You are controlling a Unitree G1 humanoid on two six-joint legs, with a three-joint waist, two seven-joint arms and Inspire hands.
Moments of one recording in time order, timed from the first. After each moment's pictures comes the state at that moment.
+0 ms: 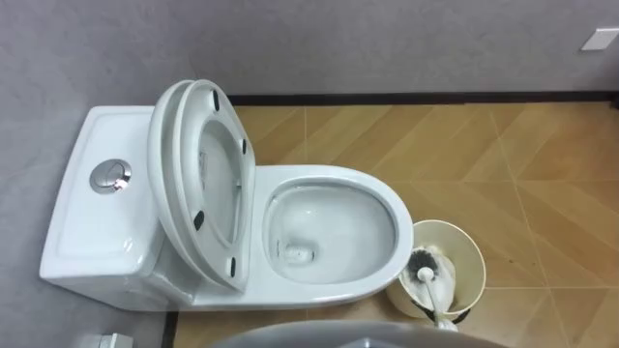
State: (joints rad) left arm 0.23 0.17 0.00 1.07 0.50 0.23 0.01; right arm 0.20 -0.19 0.02 1.21 -0.28 0.24 0.07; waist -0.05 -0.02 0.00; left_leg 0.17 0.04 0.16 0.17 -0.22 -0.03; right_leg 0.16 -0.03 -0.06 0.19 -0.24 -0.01
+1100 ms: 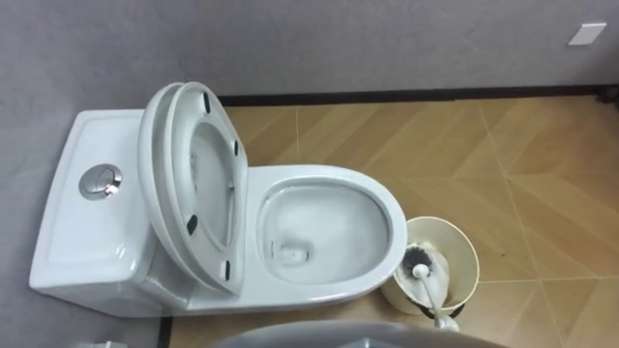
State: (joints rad) left arm 0.26 0.18 0.15 1.03 0.50 0.23 0.04; right arm 0.18 -0.20 -0.28 1.27 0.18 0.21 -0.12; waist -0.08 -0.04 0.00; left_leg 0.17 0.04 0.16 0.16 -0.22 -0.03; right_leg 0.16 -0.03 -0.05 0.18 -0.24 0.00
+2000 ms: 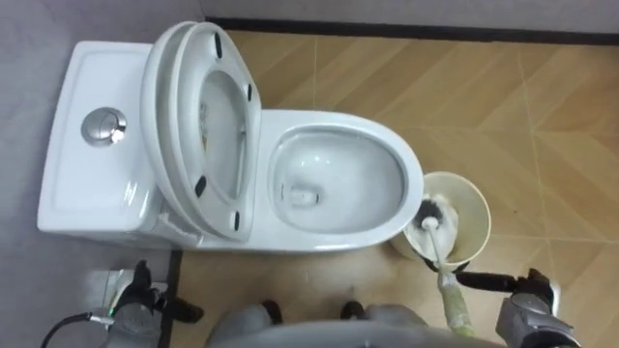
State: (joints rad) left arm 0.08 0.21 0.08 1.00 0.33 0.06 0.20; right arm -0.06 -0.25 -0.14 1.18 0.17 0.04 -0.36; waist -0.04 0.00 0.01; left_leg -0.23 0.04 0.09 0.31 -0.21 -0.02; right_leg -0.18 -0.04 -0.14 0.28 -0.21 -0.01
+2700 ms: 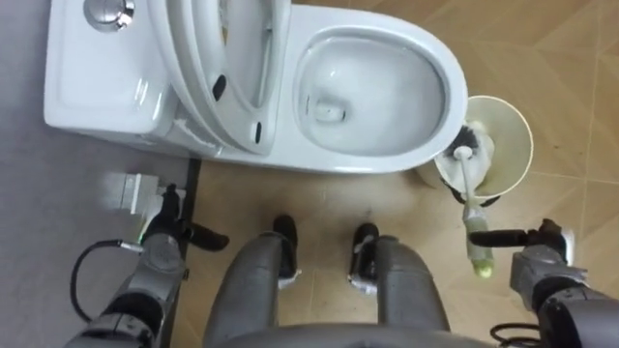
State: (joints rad) left arm -0.12 0.22 -0.12 0.96 0.22 0.02 0.25; right arm -0.28 -0.38 0.00 1.33 0.20 0.02 -0.37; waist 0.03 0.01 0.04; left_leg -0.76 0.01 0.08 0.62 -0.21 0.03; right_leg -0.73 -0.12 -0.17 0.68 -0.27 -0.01
